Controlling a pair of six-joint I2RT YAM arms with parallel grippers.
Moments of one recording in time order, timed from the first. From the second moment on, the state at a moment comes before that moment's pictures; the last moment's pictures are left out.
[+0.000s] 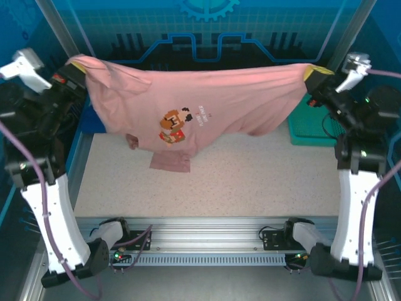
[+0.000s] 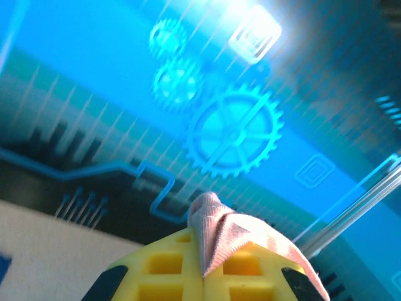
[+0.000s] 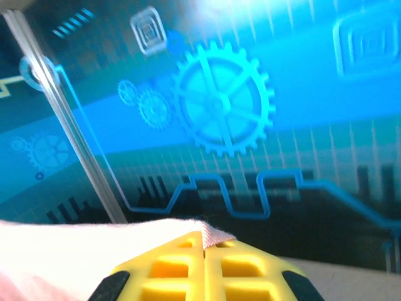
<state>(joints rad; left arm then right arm) 0.31 1.06 1.85 -0.65 0.43 -0.67 -0.19 1.01 1.54 -0.36 -0.60 0.36</state>
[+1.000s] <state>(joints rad) 0.19 1.85 2.52 -0.79 0.30 -0.54 -0.06 1.55 1.89 -0.39 -0.29 0.25</state>
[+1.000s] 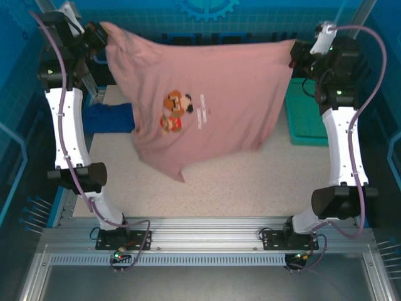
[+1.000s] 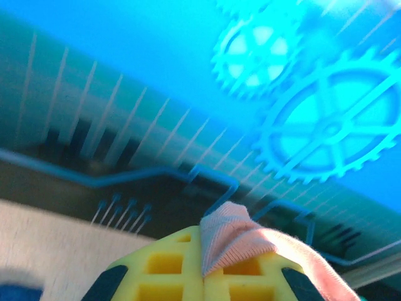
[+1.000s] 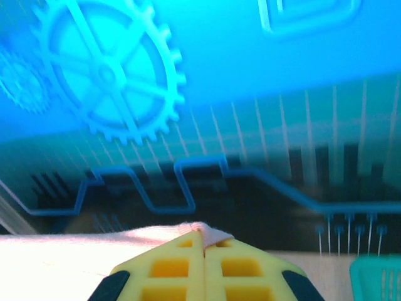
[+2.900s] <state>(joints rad) 0.06 2.38 2.28 -0.61 0.23 -0.56 0.05 2.41 2.38 -0.79 -0.07 0.05</state>
